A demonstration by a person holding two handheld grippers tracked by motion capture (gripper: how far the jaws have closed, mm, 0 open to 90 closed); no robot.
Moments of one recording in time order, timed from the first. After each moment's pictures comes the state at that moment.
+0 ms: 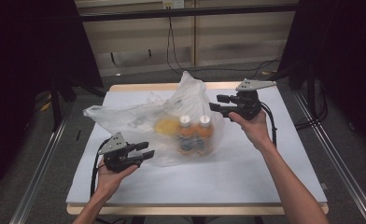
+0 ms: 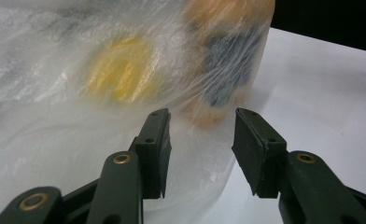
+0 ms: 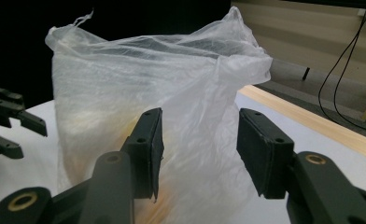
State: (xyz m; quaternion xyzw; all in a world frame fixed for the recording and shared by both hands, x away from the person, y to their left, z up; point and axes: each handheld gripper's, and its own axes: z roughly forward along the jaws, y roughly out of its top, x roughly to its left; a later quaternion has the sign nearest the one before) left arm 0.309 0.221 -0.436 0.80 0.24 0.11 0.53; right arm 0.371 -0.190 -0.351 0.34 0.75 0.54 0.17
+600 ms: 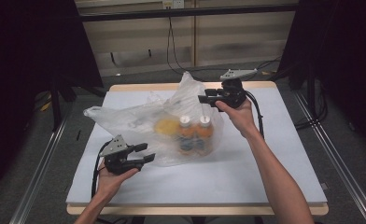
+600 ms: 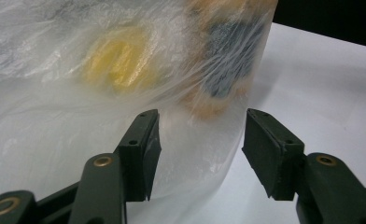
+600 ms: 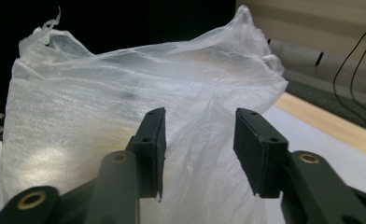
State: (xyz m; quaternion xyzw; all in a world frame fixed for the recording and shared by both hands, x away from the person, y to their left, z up) left arm 0.306 0.221 -0.443 0.80 0.25 0.11 0.53; right arm 0.415 -0.164 -0.353 0.35 0.77 0.52 0.14
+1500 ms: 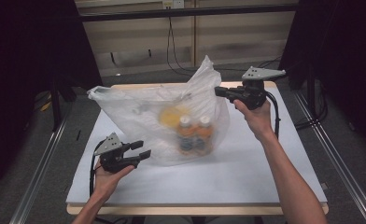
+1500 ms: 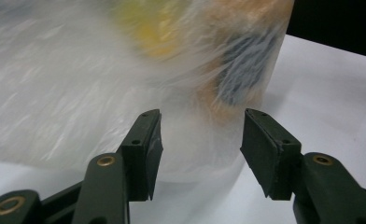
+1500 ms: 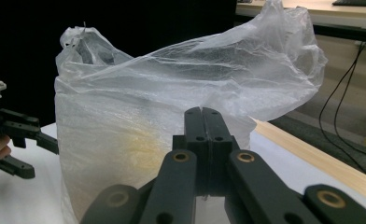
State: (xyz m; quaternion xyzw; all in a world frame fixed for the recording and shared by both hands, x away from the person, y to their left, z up) left arm 0.309 0.233 -0.438 0.79 0.27 0.12 0.54; right arm 0.374 -0.199 -0.320 0.32 0.74 0.57 0.18
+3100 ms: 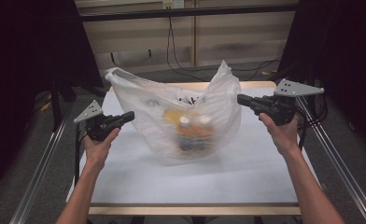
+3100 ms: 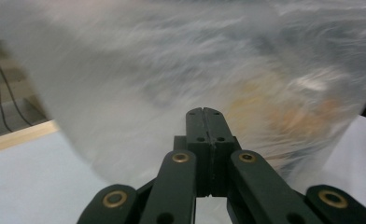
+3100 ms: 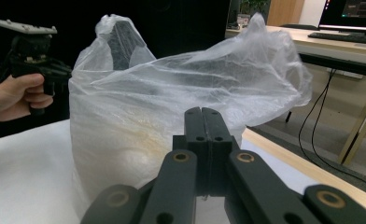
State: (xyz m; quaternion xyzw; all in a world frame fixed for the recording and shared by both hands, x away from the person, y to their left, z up) left arm 0.367 0.257 -0.380 0.74 0.27 0.16 0.59; right arm 0.314 -0.247 -0.318 0.30 0.72 0.59 0.23
